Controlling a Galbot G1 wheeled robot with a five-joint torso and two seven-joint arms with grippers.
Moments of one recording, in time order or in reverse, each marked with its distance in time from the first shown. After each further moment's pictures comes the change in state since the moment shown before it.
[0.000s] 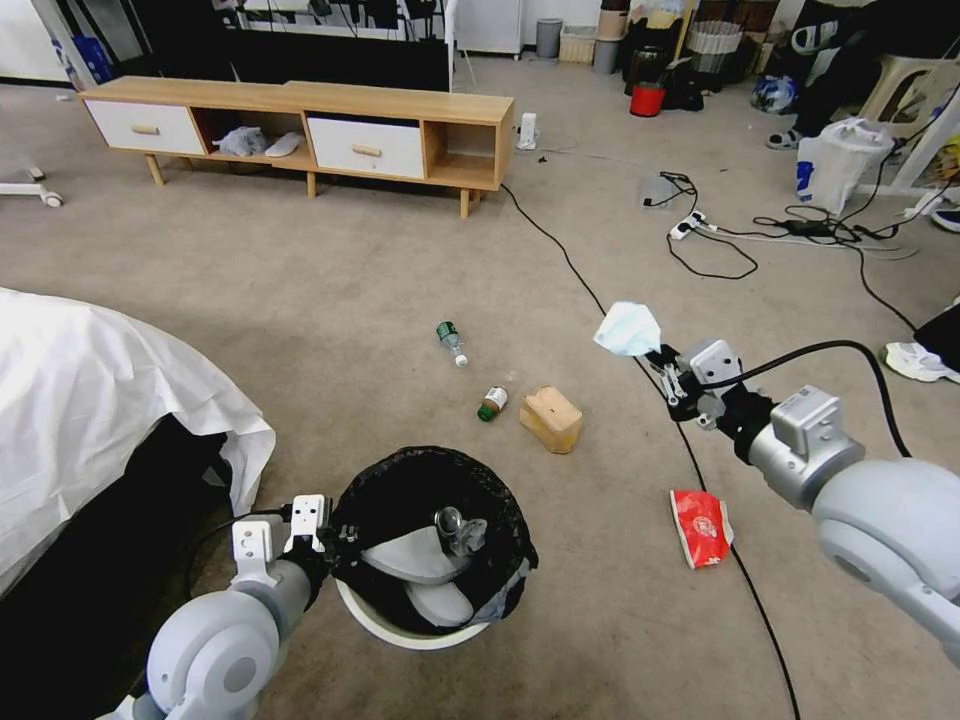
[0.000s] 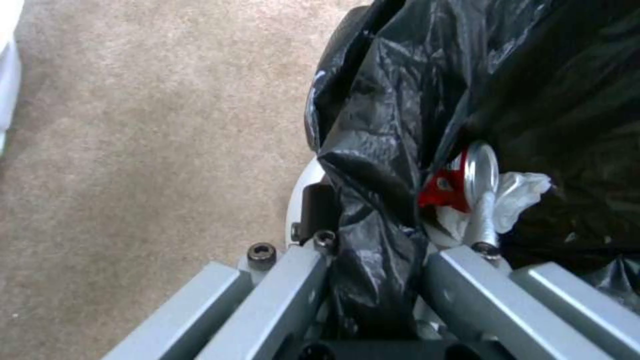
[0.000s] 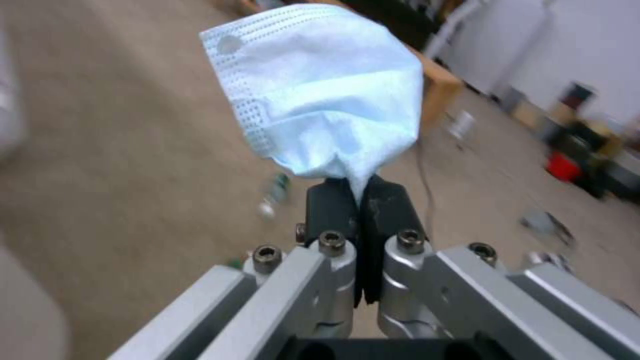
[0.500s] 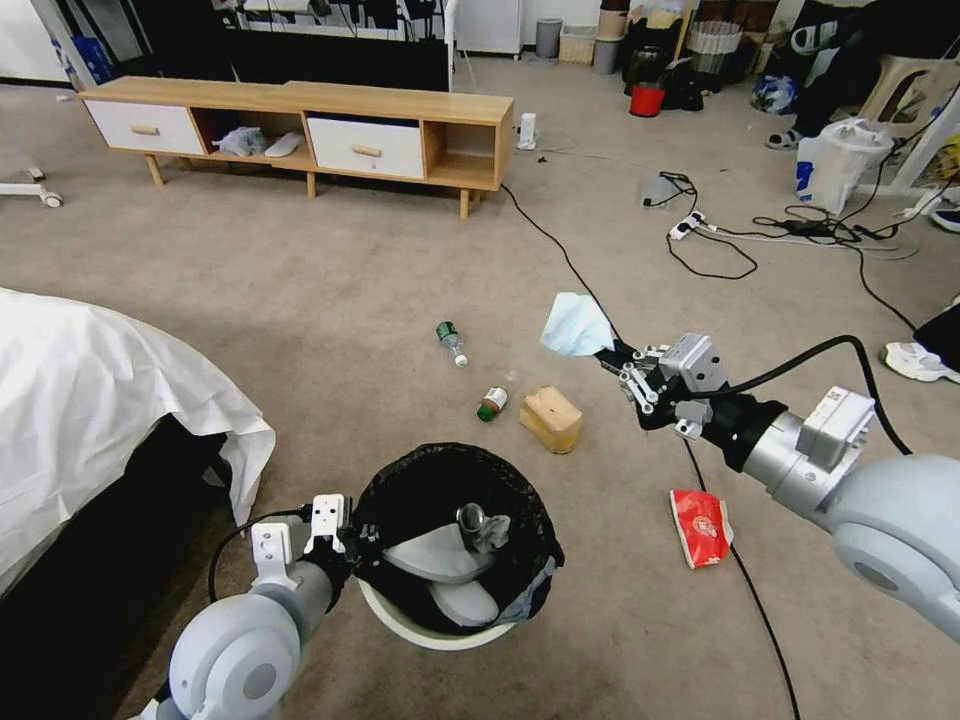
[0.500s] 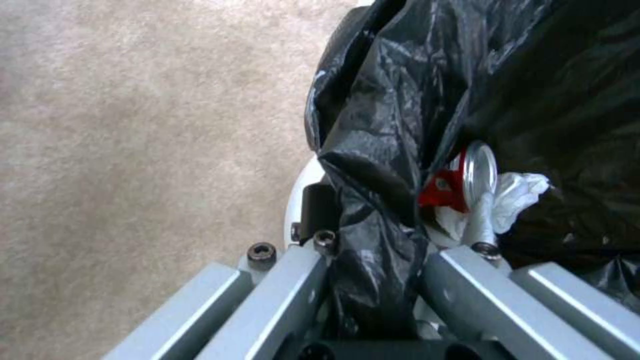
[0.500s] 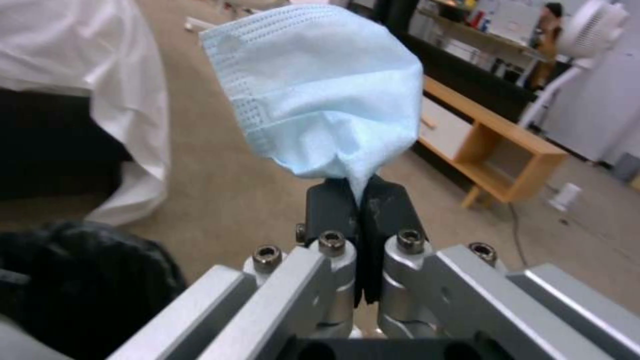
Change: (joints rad) left arm -0.019 -0.043 0.036 -0.030 -0.005 -0.001 -0.002; right arm 0.020 -0.022 -0.006 0.046 0.085 0.125 -0.157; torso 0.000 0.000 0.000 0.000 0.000
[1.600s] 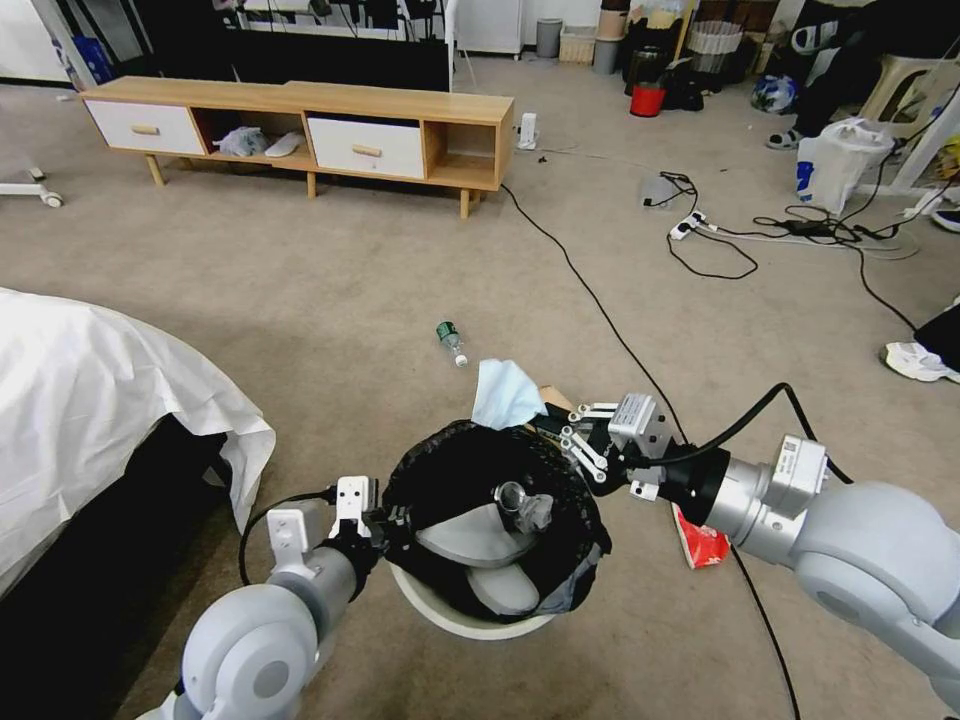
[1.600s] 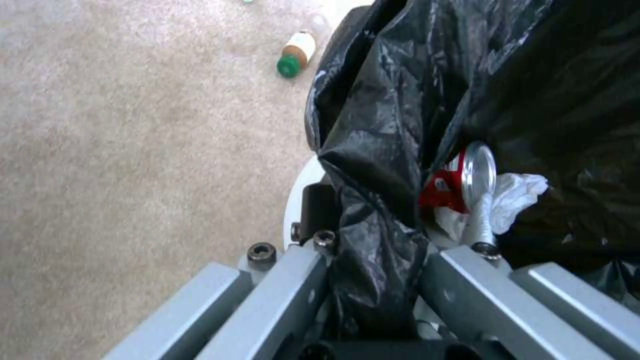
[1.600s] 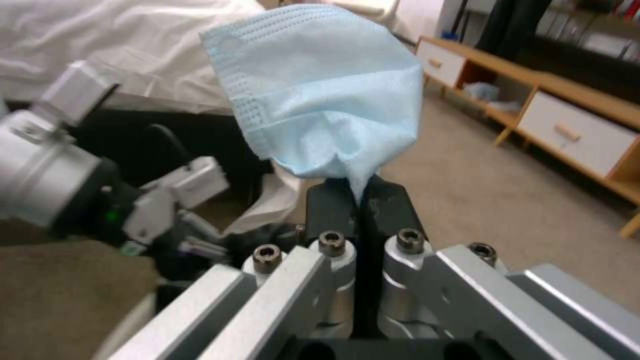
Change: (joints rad) left arm -0.081 -0.075 0.062 -0.028 0.016 0.025 0.024; right arm 0.039 0.010 -0.152 0.035 0.051 0.034 -0.161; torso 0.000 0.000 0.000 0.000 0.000
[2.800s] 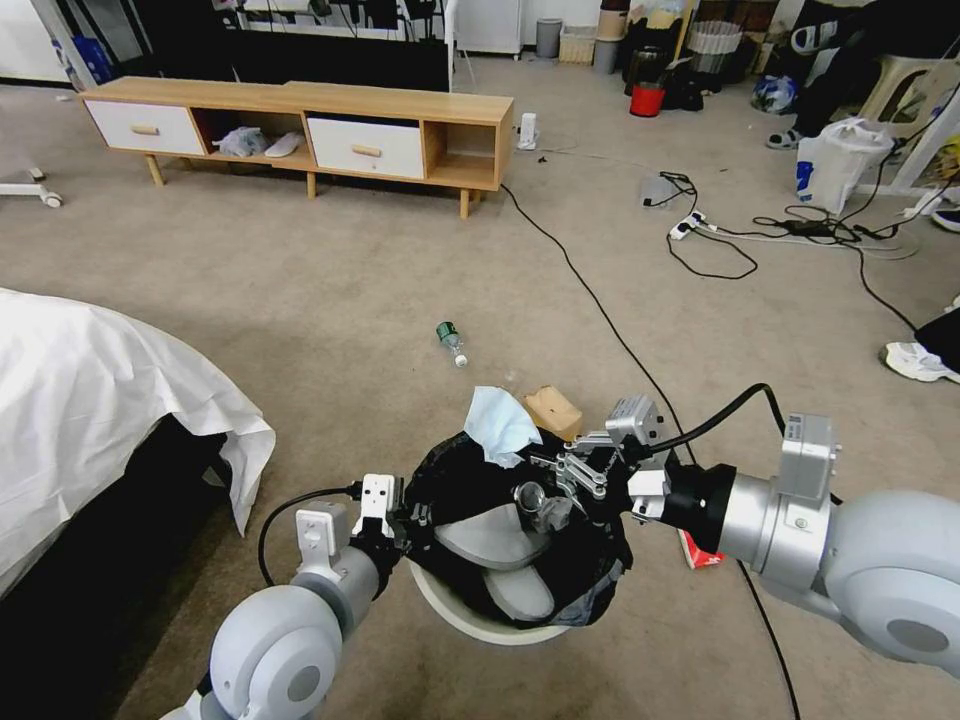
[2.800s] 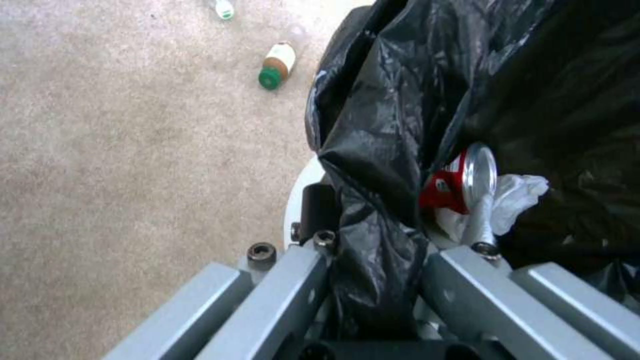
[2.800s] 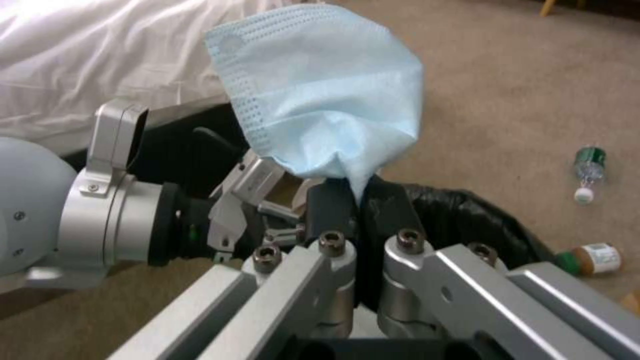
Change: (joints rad) left arm 0.017 -0.028 0.029 -0.010 0.151 0.012 0.091; right arm 0.016 -0.074 0.010 0.088 0.442 -0.193 0.194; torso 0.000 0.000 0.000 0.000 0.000
